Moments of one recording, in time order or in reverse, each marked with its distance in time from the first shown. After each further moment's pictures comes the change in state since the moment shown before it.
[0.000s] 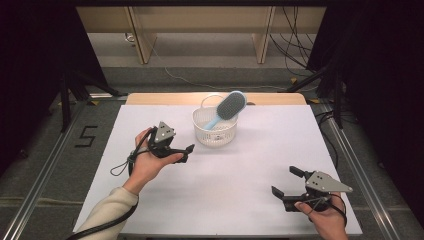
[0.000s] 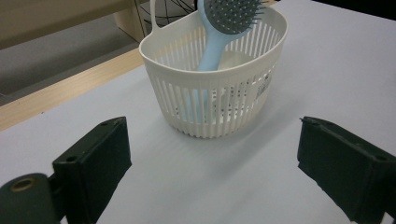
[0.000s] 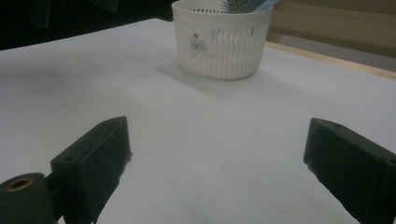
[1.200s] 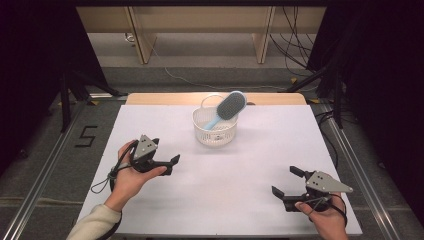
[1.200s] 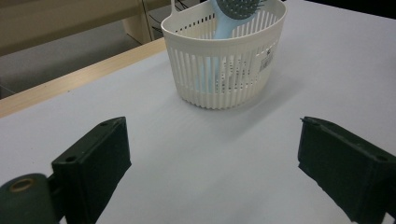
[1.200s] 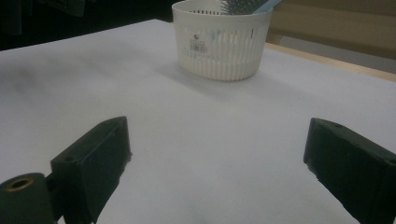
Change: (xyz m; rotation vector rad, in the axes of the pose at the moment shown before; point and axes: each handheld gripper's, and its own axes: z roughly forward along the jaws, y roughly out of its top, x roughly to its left) left arm 0.008 -0.035 -0.040 -0.049 0.021 -0.014; right arm 0.000 0.001 -0.001 -0.001 0.002 -0.002
